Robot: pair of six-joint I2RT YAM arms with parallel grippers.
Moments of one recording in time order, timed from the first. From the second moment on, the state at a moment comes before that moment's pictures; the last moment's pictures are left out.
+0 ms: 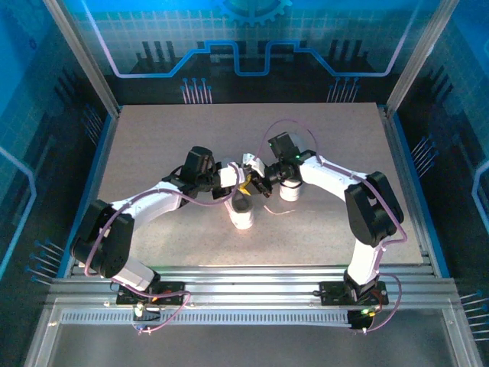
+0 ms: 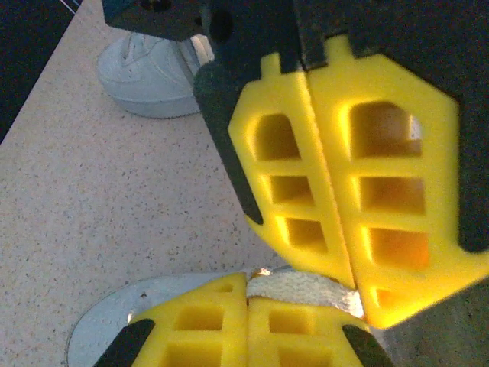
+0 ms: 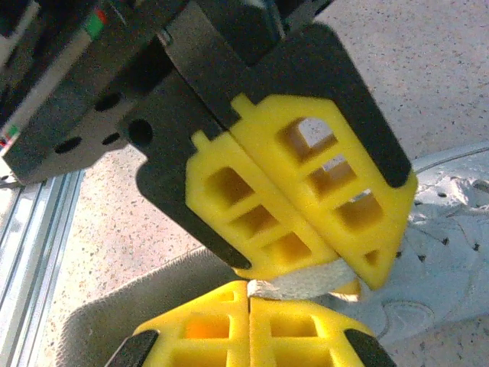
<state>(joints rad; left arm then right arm) -0.43 1.52 0.85 0.00 0.44 0.79 0.52 1.82 1.26 -0.42 -0.85 -0.55</state>
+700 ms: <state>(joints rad) -0.38 1.51 0.71 0.26 0.49 0.79 0.35 1.76 1.19 -0.33 -1.00 -0.43</state>
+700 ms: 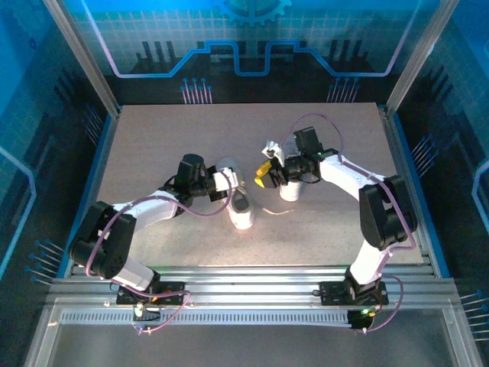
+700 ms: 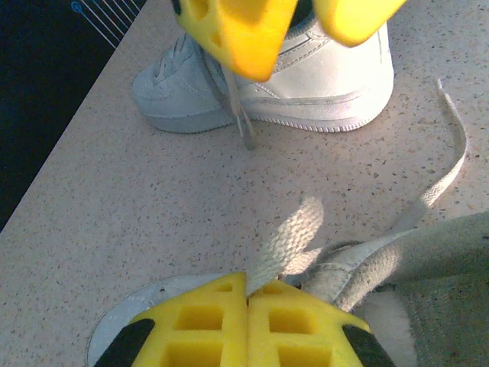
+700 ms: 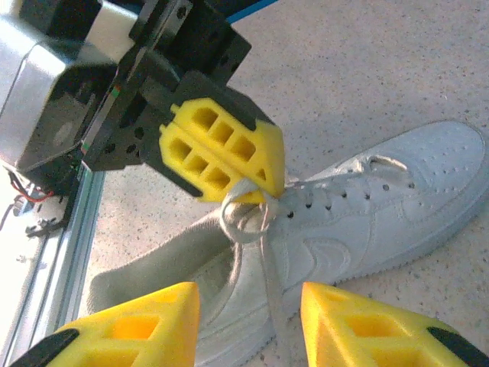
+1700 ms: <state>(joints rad) -0.38 1.51 0.71 0.26 0.52 0.80 0.44 2.04 1.43 -0.48 -1.10 -0.64</state>
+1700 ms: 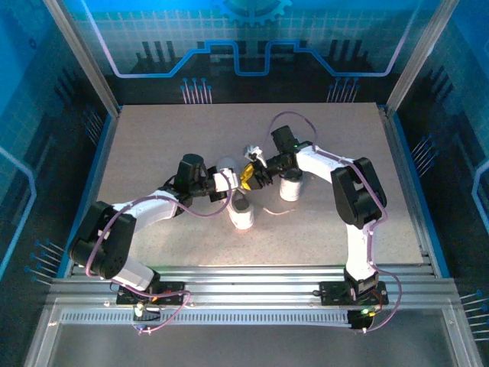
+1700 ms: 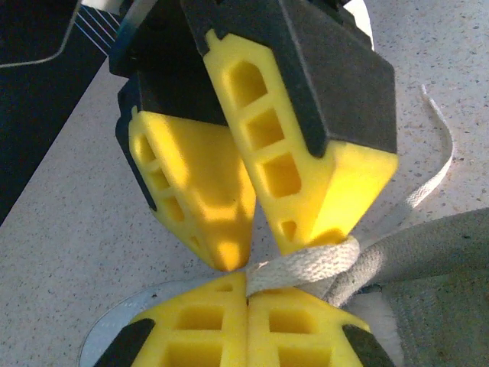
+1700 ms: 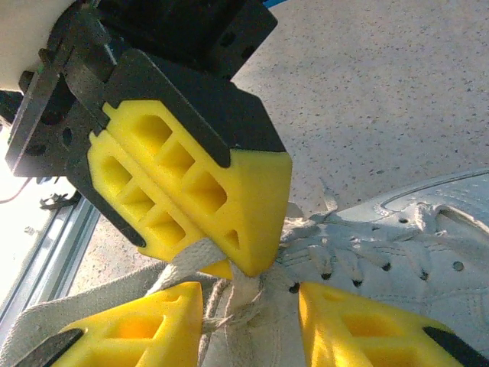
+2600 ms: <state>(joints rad) -0.38 1.48 0.73 0.21 0.52 0.80 0.47 1.93 1.29 -0.26 -0.97 -0.47</state>
